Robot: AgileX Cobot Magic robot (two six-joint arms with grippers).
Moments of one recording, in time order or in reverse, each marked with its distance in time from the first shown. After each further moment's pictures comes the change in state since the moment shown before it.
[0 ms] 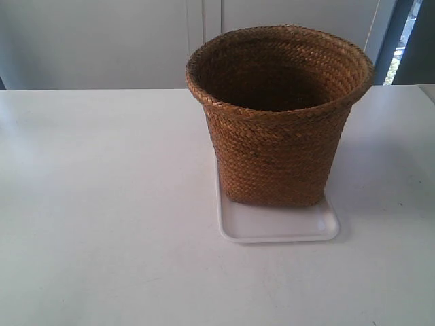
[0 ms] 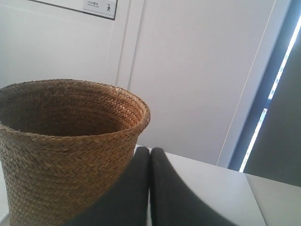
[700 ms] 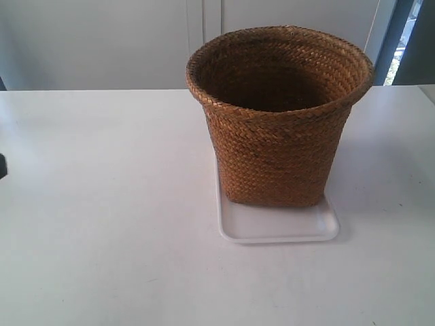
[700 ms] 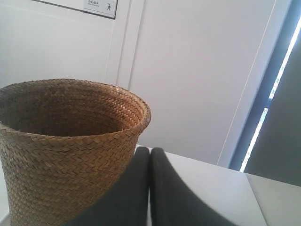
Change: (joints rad) left arm -0.209 0.524 -0.389 0.000 0.000 0.123; right arm 0.000 0.005 0.000 0.000 -0.002 0.000
